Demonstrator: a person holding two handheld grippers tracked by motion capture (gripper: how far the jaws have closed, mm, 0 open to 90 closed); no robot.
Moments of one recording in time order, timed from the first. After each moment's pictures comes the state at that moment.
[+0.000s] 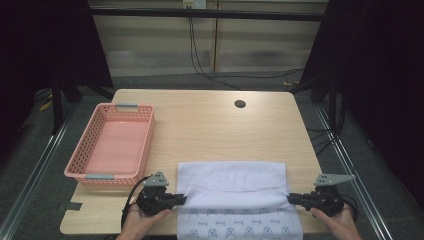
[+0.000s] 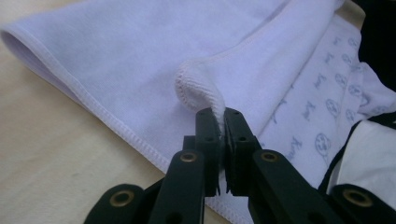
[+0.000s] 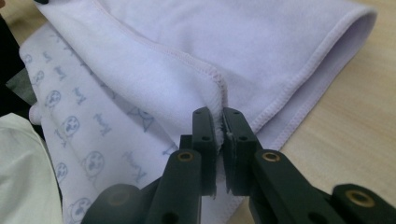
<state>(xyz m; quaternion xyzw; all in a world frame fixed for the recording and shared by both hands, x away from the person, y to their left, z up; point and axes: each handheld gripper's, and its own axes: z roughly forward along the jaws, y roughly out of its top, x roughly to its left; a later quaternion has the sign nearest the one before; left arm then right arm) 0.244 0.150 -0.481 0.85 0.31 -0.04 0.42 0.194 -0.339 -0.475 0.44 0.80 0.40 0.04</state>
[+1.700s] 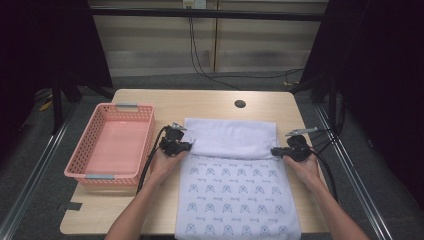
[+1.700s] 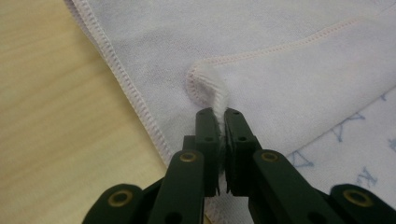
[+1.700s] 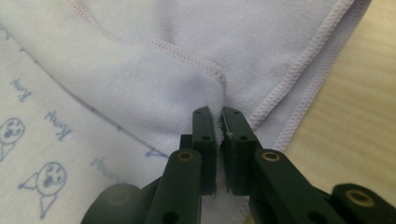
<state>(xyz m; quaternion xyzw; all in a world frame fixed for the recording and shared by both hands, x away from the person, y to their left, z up) 0.421 0.102 -0.497 0.84 0.40 0.09 0.35 0.359 -0.322 -0.497 0.49 0.79 0.35 0.12</state>
